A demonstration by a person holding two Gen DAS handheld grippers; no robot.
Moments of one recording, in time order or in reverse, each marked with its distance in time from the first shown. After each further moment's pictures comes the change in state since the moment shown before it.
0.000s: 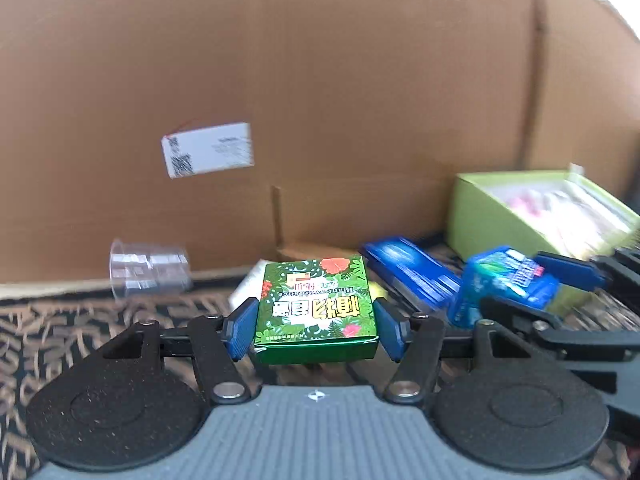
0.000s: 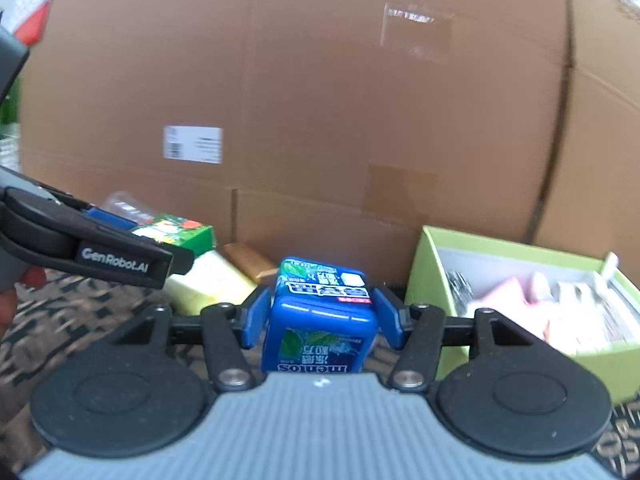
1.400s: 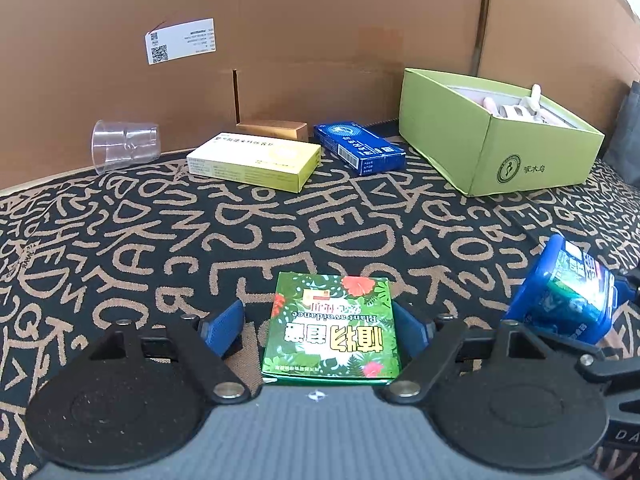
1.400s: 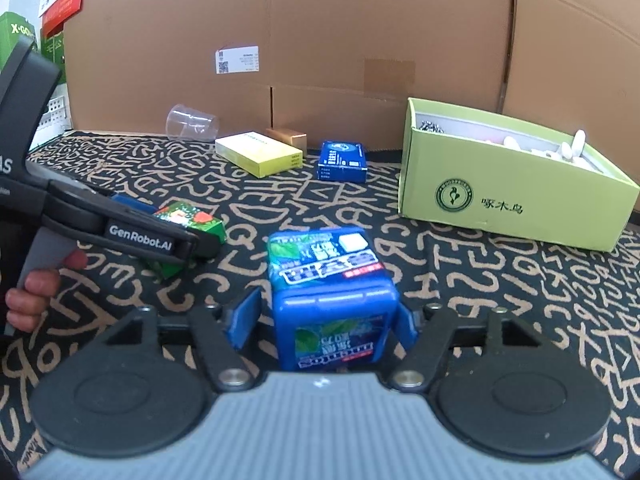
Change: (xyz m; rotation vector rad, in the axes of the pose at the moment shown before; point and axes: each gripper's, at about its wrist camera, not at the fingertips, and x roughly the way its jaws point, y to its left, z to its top) left arm -0.001 -0.043 -0.075 -0.019 0.154 -0.013; right arm -0.084 -0.014 -0.074 0.049 0.183 0.082
